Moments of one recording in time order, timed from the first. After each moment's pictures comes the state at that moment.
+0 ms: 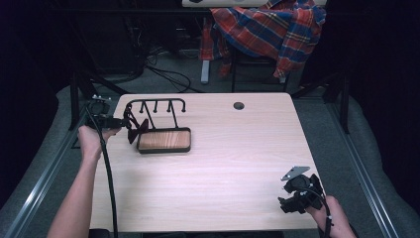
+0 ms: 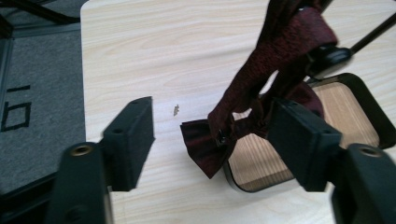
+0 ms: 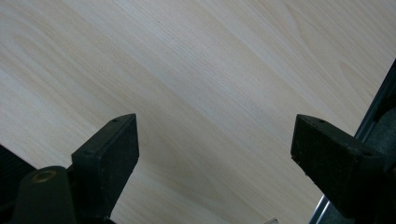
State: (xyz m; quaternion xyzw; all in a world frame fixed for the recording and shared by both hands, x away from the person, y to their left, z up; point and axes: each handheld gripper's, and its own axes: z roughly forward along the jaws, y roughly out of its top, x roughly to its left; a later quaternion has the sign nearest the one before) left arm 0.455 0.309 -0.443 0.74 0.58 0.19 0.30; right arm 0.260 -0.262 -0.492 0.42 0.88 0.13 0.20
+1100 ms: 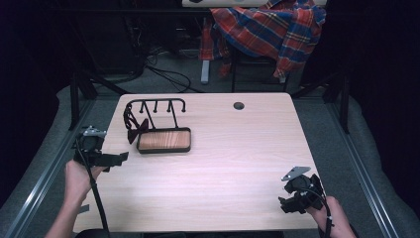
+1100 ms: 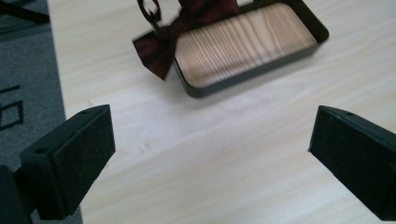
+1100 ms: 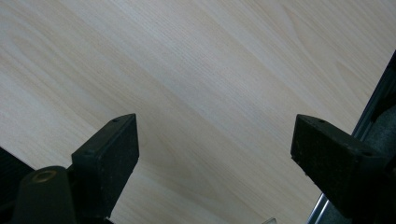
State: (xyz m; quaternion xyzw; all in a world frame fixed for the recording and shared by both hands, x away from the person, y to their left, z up) left arm 0.346 0.298 -0.452 0.78 0.52 0.18 0.29; right arm 0.259 -0.263 -0.492 0.42 0.87 0.13 0.21
